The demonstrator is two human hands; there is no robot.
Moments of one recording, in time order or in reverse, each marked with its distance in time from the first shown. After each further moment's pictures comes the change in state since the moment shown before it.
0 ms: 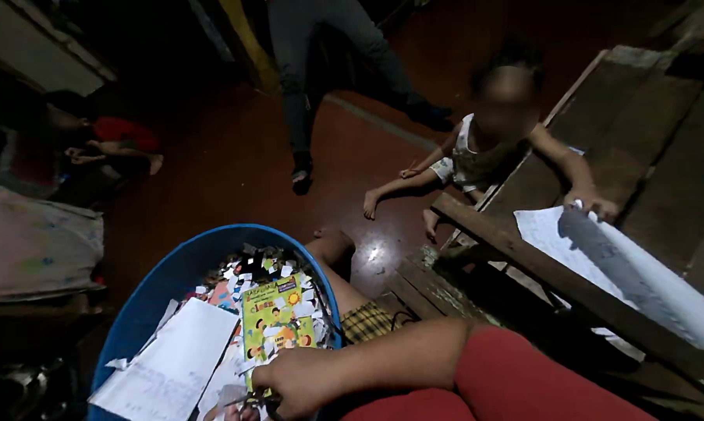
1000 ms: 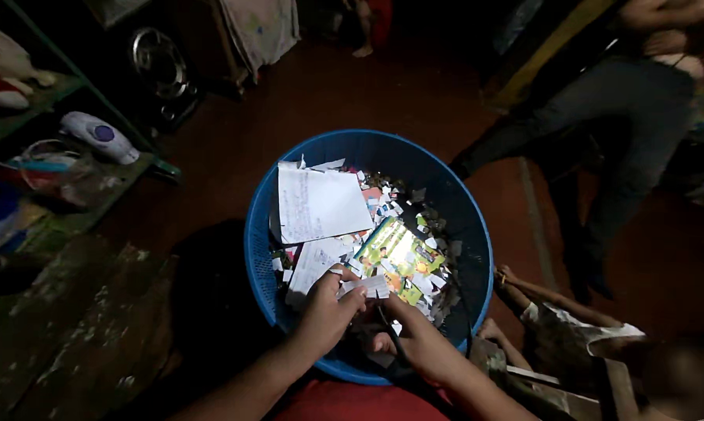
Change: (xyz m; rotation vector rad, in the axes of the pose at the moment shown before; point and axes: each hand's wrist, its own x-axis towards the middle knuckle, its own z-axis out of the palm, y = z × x) left_hand 0.010 0.011 -0.056 0.192 -0.097 0.078; right_hand 0.010 -0.011 0.024 0.022 -0.056 0.020
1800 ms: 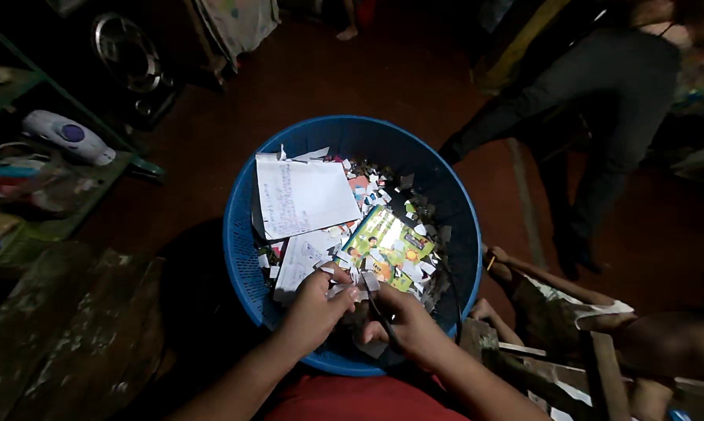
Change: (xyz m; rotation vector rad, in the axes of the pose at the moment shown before) left_hand 0.001 -0.001 0.001 -0.003 -0.083 -0.005; right_hand -0.003 0.000 -0.002 0.086 0.080 0.033
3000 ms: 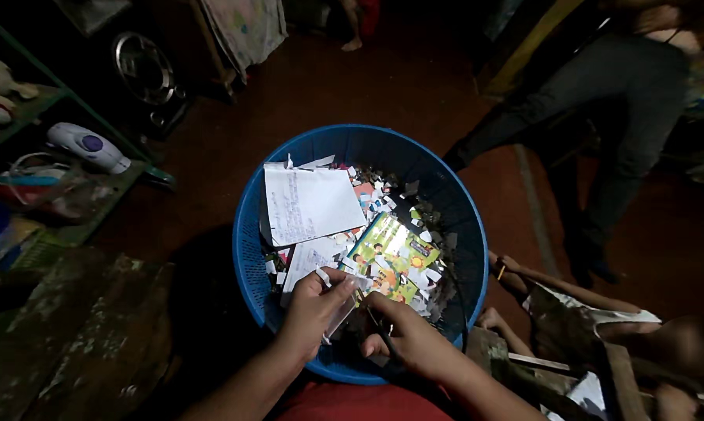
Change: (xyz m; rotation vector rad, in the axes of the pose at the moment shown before) left_hand 0.001 0.003 0.002 -0.342 0.188 -0.107; right_hand 0.004 -0.004 -0.002 -0.149 -0.165 0.031
